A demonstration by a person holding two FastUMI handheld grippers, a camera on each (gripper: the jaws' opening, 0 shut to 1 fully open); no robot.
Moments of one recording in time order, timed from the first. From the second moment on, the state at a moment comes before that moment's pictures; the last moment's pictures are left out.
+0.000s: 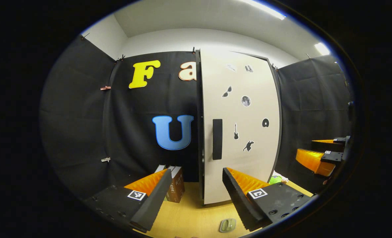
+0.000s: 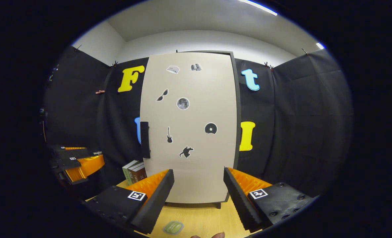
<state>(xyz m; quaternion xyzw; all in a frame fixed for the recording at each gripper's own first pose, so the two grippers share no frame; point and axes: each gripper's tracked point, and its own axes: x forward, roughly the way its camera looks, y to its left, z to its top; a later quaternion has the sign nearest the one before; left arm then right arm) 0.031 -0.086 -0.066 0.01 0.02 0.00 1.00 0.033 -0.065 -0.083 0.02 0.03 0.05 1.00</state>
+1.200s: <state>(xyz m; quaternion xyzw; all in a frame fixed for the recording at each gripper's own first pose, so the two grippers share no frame) 0.030 -0.128 -0.065 0.02 0.01 0.00 1.00 0.027 -0.108 -0.085 0.01 0.01 0.04 1.00</state>
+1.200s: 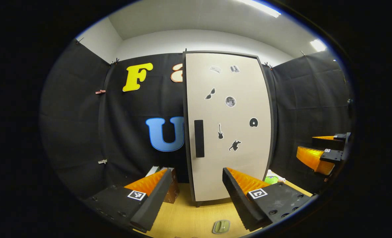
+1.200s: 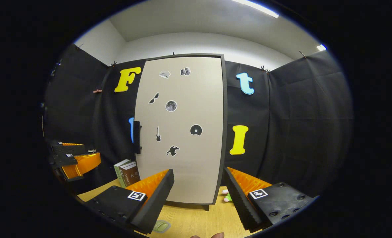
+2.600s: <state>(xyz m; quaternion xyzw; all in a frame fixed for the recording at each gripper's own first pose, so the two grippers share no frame) 0.032 -0.141 -0.064 0.02 0.01 -0.01 1.00 0.028 -0.115 -0.094 0.00 0.01 0.04 1.00</state>
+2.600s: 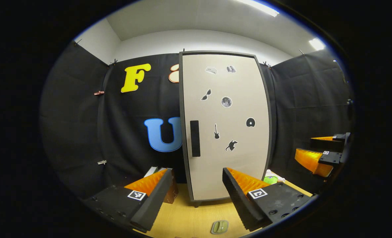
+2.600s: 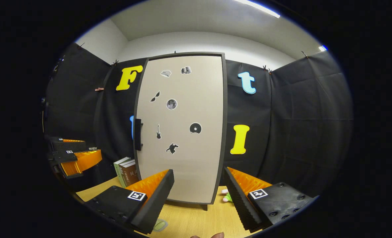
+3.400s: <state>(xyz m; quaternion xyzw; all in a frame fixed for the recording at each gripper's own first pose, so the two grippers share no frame) 0.033 -0.149 -0.063 0.02 0.01 -0.01 1.00 0.026 -0.125 -0.096 0.00 0.01 0.04 1.00</state>
